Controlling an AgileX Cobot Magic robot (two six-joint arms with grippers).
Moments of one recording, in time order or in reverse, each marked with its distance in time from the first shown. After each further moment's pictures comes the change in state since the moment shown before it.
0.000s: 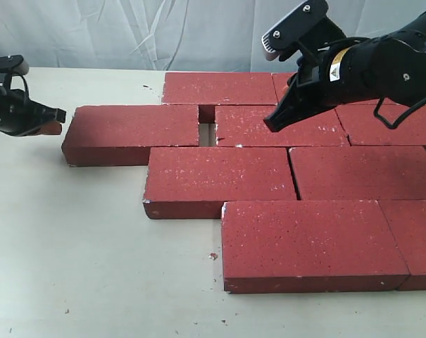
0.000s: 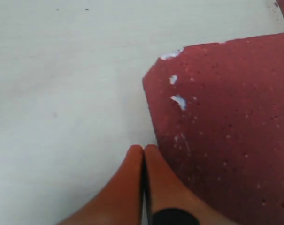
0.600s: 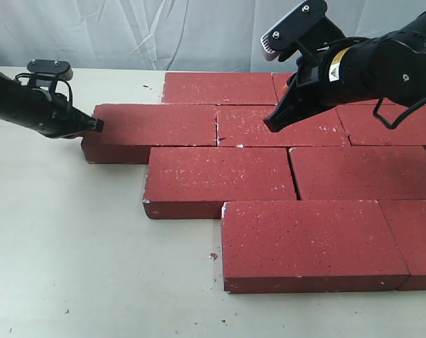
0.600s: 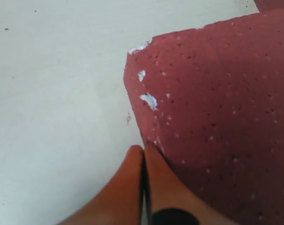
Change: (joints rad) left arm -0.167 0.019 0.000 0.006 -0.165 -0.004; right arm 0.000 0.000 0.000 -0.004 -0.008 0.000
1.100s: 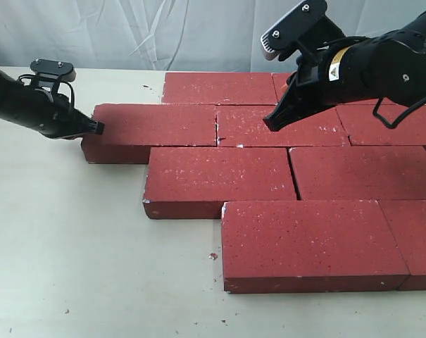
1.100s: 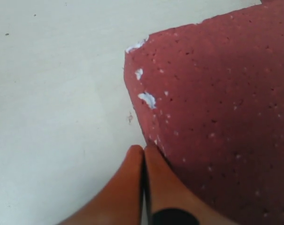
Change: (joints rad) left arm -0.006 0.000 0.000 0.051 -0.022 -0.004; right arm 0.000 0.000 0.000 -0.003 -0.009 0.000
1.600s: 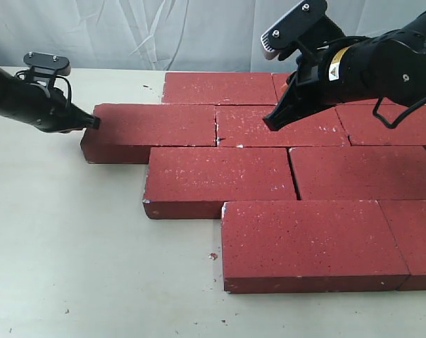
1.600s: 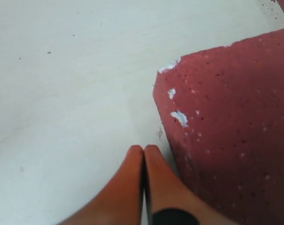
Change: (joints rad) left arm -0.003 -0.013 0.000 0.003 -0.093 -0.007; right arm 0.000 0.000 0.000 0.000 -0.002 0.000
